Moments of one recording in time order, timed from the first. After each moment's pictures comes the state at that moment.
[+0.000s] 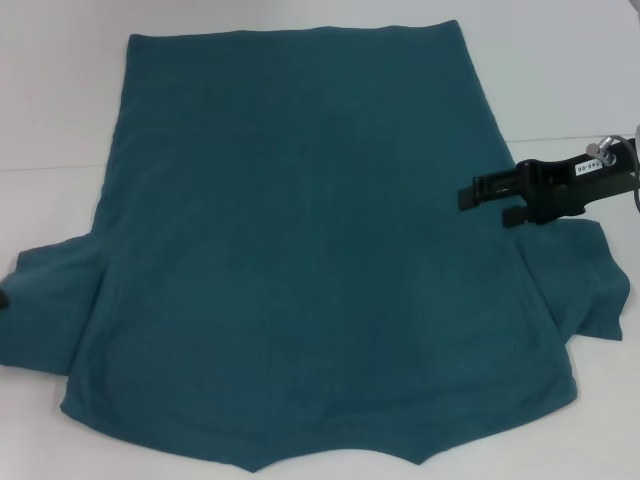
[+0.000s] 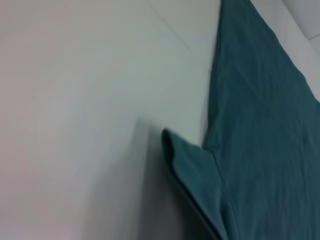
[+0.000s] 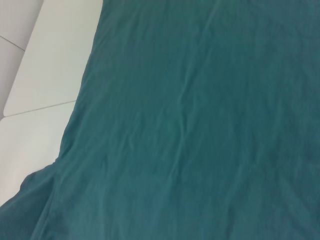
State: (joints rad) left arm -0.52 -1.93 0.46 0.71 2.34 1.28 -2.60; right arm 0.85 1.82 -0.75 -0.51 -2.31 -1.34 2.55
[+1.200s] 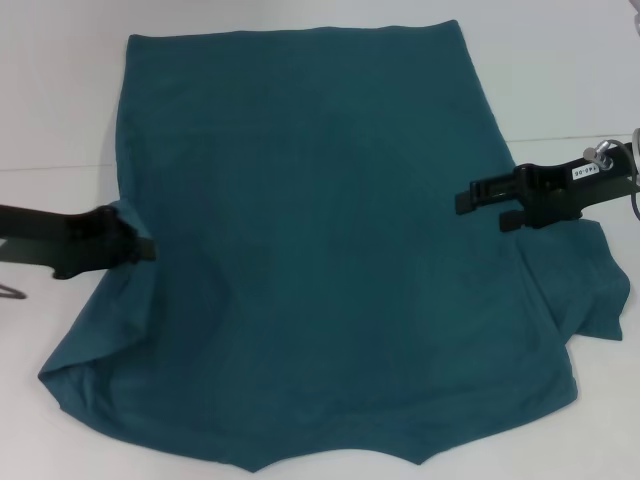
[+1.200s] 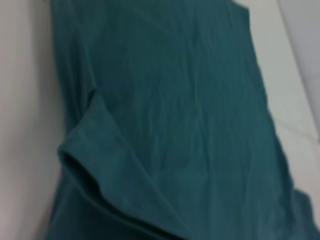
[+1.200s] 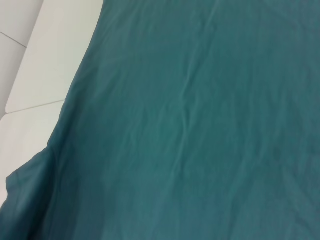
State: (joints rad) left arm -0.75 -1.97 0.64 0.77 2.38 1.46 -2.69; right arm 0.85 1.82 -0.75 -0.51 -2.31 -1.35 2.55
